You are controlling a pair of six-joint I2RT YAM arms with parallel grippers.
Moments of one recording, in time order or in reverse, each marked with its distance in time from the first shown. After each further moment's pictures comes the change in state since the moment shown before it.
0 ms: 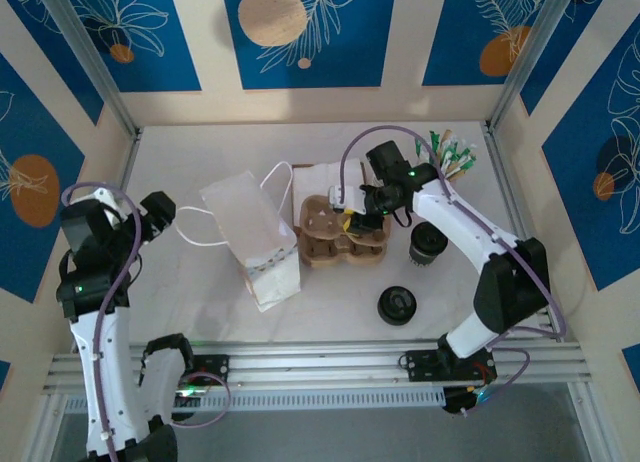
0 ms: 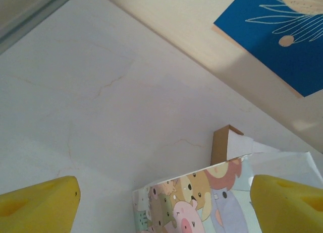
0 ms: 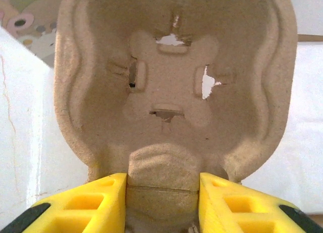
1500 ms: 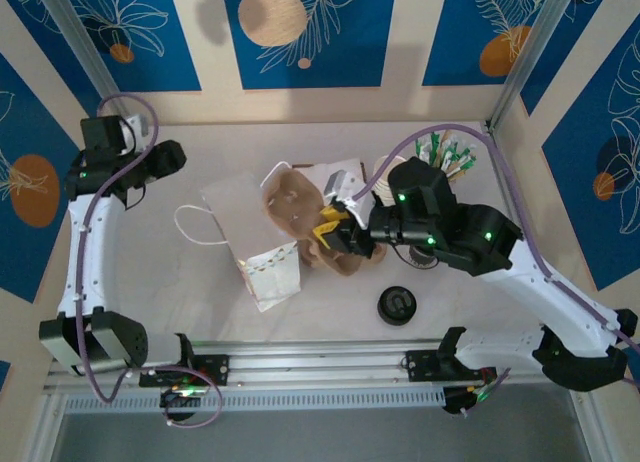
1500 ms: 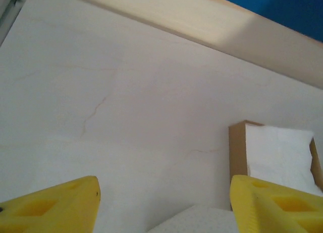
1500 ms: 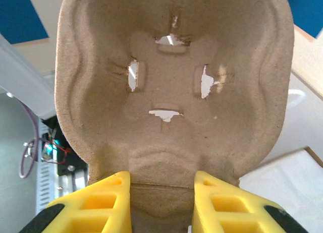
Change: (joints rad) left arm -0.105 0.614 0.365 0.034 0.018 0.180; right arm 0.531 -0.406 0.206 0.042 0.228 0.872
